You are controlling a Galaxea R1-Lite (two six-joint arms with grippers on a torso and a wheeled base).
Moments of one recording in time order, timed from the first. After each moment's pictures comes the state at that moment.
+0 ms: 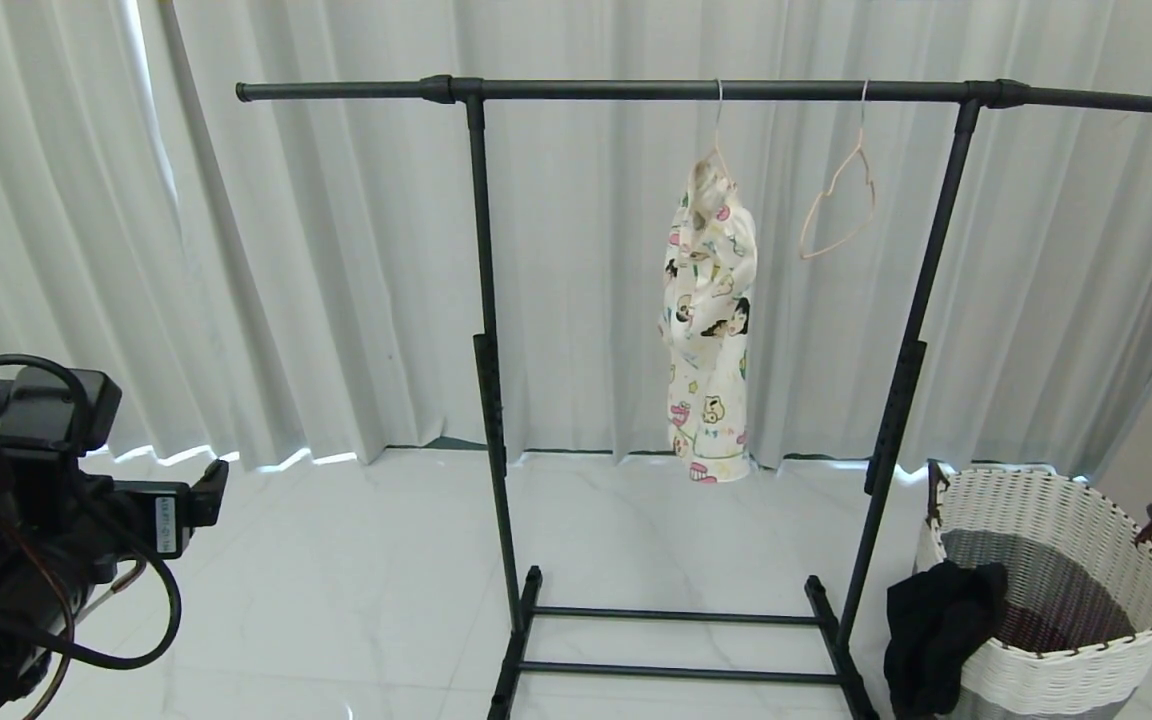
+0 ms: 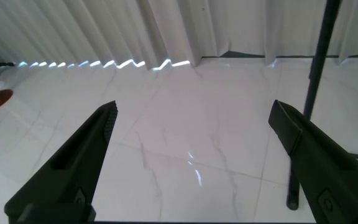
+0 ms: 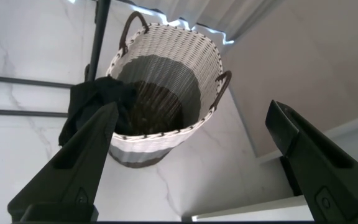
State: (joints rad) left arm 0.00 1.39 -0.33 -0.81 0.36 0.26; right arm -0.21 1.28 -0.49 -0.41 -0.09 -0.41
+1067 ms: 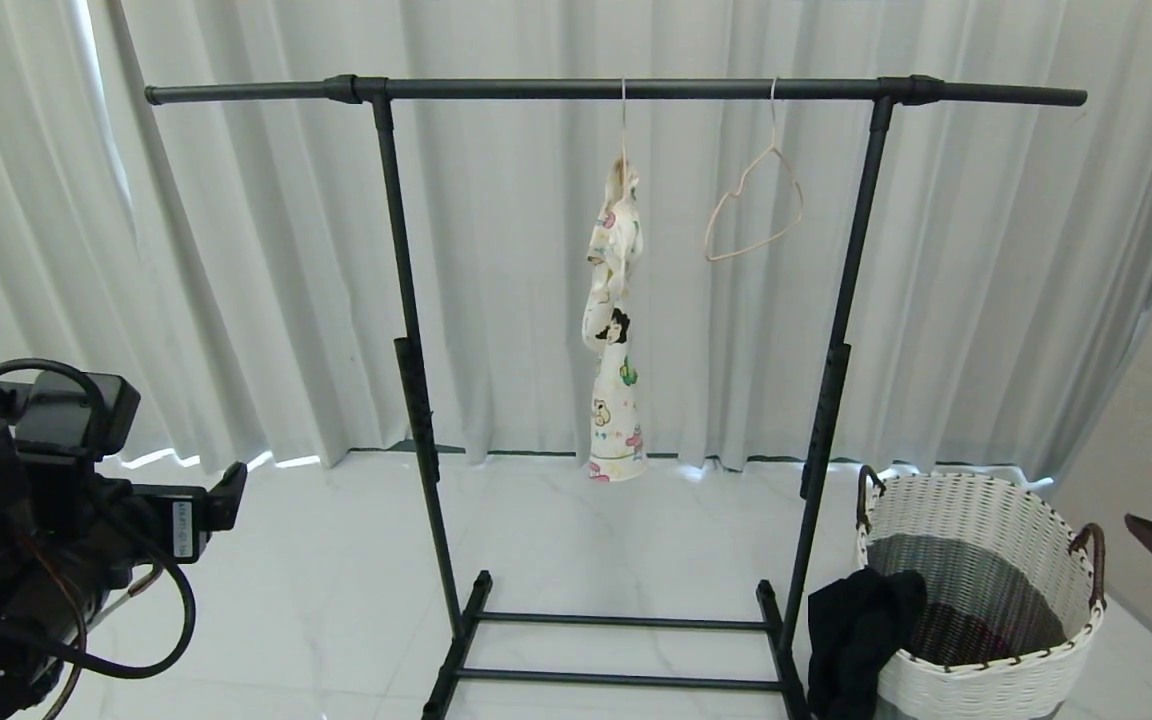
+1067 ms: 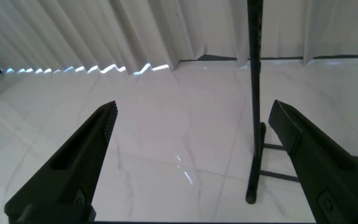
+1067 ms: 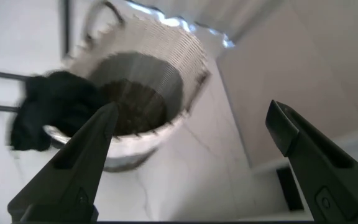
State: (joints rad) left arm -0.05 1.39 -0.32 -0.81 0.36 0.25; right arm -0.17 1.27 -0.46 -0.41 -0.05 -0.41
